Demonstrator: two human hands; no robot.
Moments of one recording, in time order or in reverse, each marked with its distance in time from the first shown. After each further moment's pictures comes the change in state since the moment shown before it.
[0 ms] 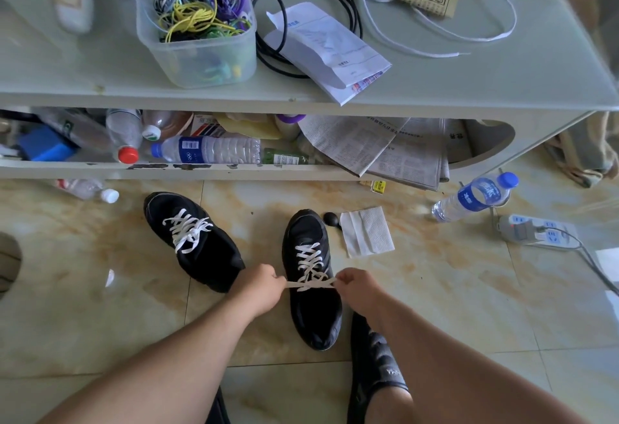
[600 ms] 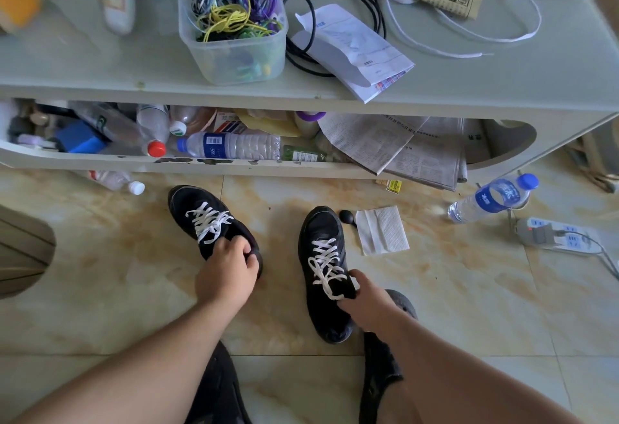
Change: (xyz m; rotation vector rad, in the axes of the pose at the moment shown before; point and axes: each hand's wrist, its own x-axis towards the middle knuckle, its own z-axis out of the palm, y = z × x) left_hand -0.017 -0.056 -0.031 0.045 0.524 -0.018; right_hand -0.019 0.008 0.014 -0.208 -0.069 -0.015
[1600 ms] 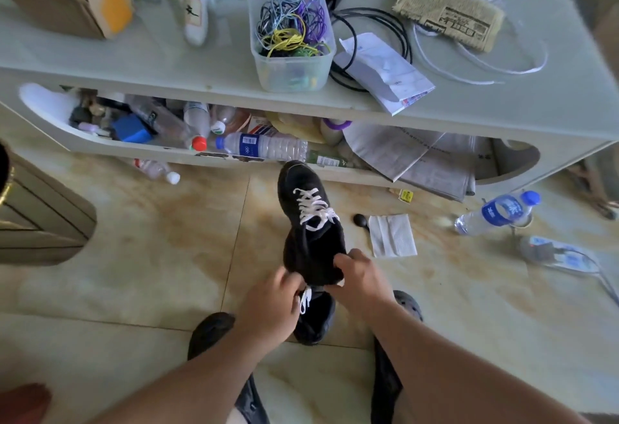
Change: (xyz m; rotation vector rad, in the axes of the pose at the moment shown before) left_hand -0.094 -0.011 0.007 -0.049 -0.051 0.496; right_hand -0.045 -0.053 0.014 -0.489 0.367 -0.566
